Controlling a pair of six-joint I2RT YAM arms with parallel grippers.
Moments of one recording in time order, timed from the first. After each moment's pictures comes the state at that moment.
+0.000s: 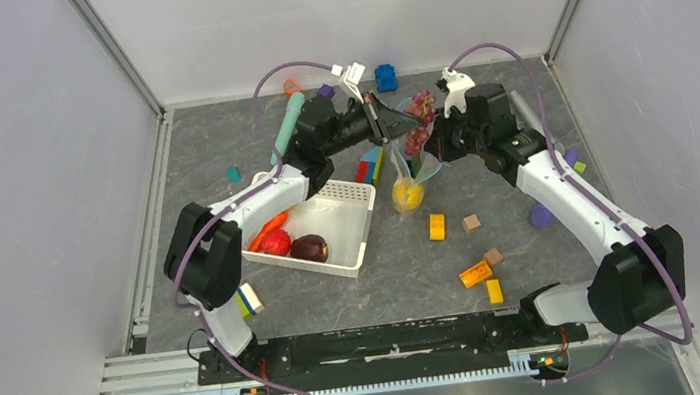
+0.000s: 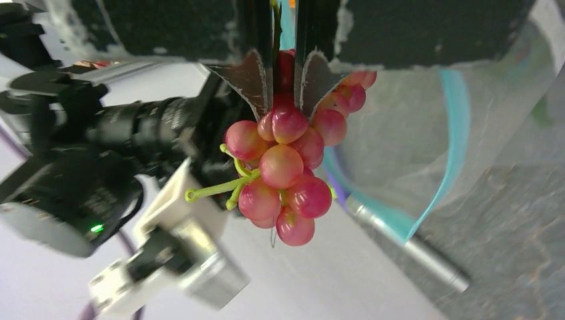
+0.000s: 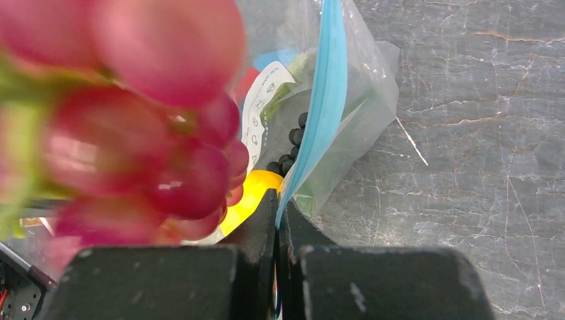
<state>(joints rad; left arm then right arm) -0.64 1.81 1.34 0.58 0.58 -0.86 0.33 1.33 1.11 -0.36 -0.23 0.18</state>
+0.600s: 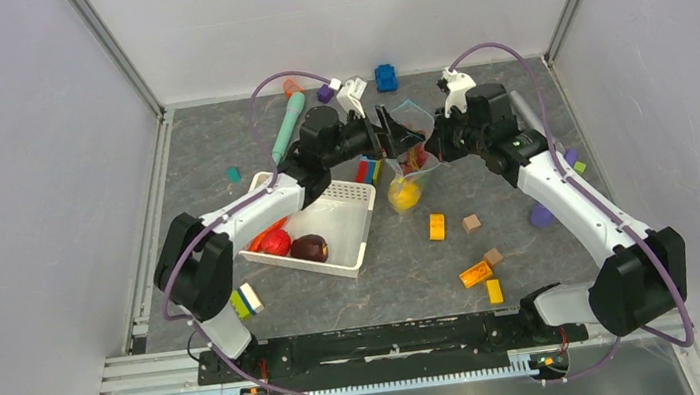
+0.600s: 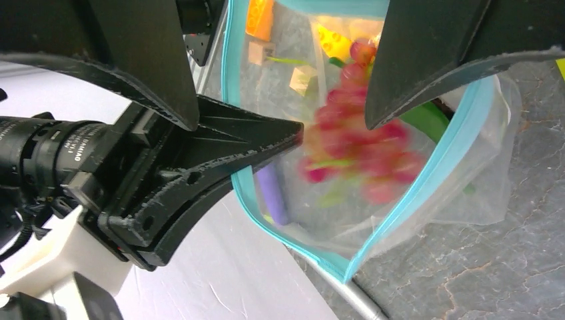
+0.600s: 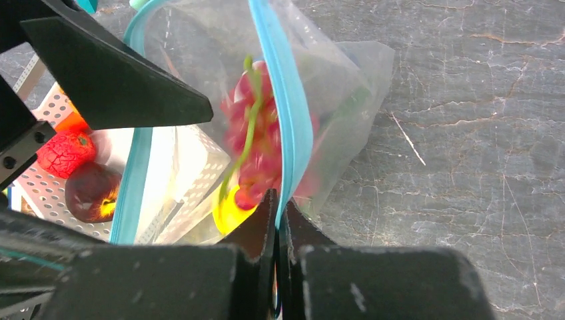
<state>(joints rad) -0.67 1.73 1.24 0.37 0.43 -0.69 0.33 1.31 1.11 -0.36 -0.22 0.18</state>
